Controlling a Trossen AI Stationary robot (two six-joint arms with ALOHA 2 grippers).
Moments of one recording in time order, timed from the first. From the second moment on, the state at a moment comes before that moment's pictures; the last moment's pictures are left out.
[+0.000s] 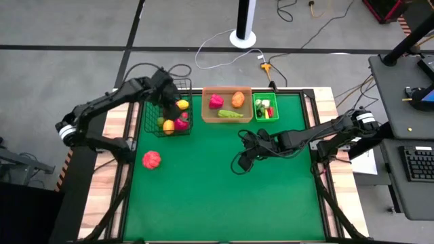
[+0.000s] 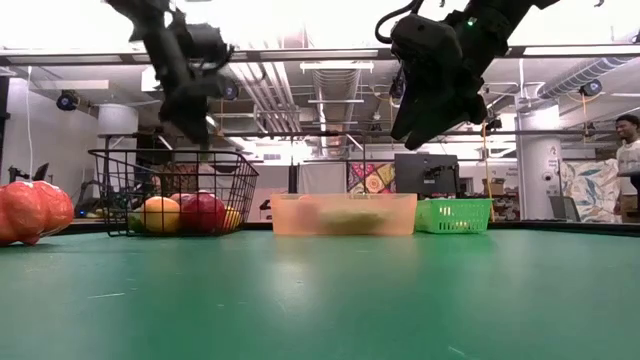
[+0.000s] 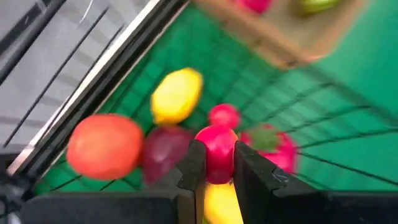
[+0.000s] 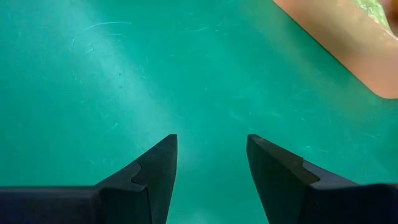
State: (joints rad) left arm 0.71 1.31 1.10 -0.87 -0.02 0.06; right arm 0.15 1.50 1.01 -0.47 0.34 0.68
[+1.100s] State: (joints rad) left arm 0.79 1.54 1.08 -0.76 -0.17 0.18; right arm 0.15 1.50 1.01 -0.47 0.37 0.68
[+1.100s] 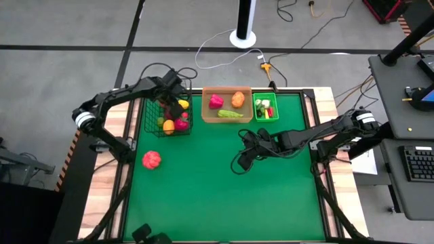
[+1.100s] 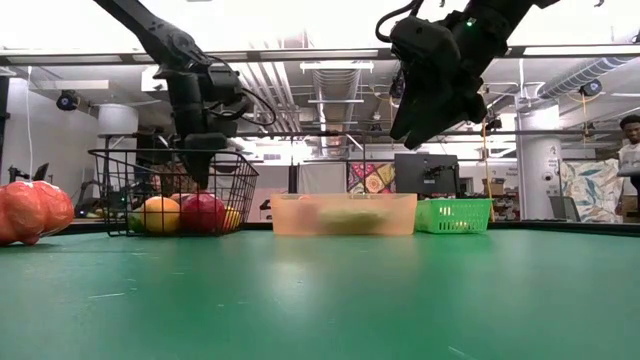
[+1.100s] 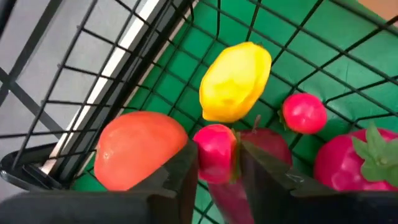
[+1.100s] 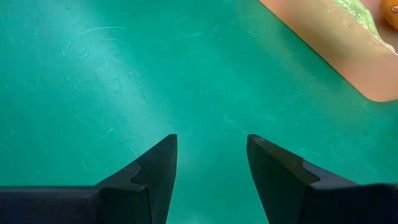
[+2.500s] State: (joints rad) left arm -0.46 1.21 1.08 -1.15 -0.25 -1.06; right arm 0.15 1.50 1.00 -0.46 0.37 0.68
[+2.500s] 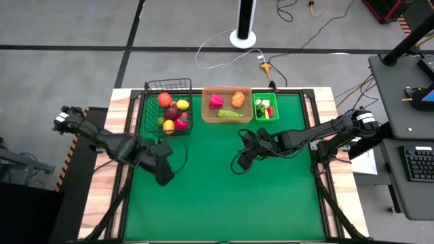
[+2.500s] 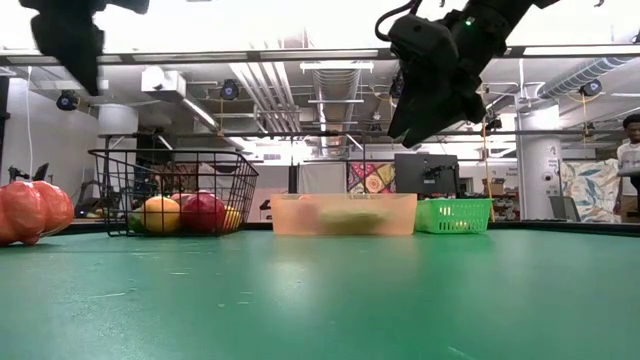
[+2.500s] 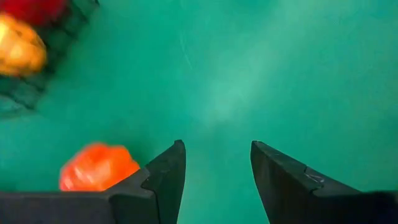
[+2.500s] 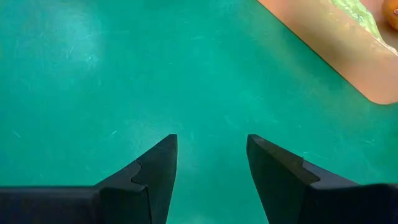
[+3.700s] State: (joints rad) left arm -0.56 1.57 1.06 -1.48 -0.22 -1.41; right arm 0.16 1.50 1.00 -0.45 0.37 0.68
